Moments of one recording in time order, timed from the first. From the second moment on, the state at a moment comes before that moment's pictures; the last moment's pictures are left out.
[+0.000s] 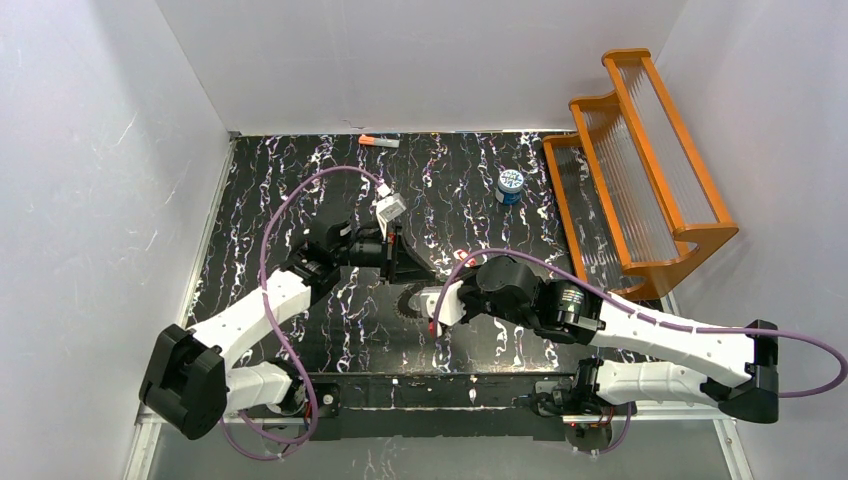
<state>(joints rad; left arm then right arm) -0.54 1.19 0.75 0.18 1.01 -0.38 1.26 1.01 0.93 -0.48 0.25 -0.96</state>
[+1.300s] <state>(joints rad) -0.50 1.11 0.75 0.20 0.63 -0.31 0.93 0.94 0.77 -0.25 -0.12 -0.22</state>
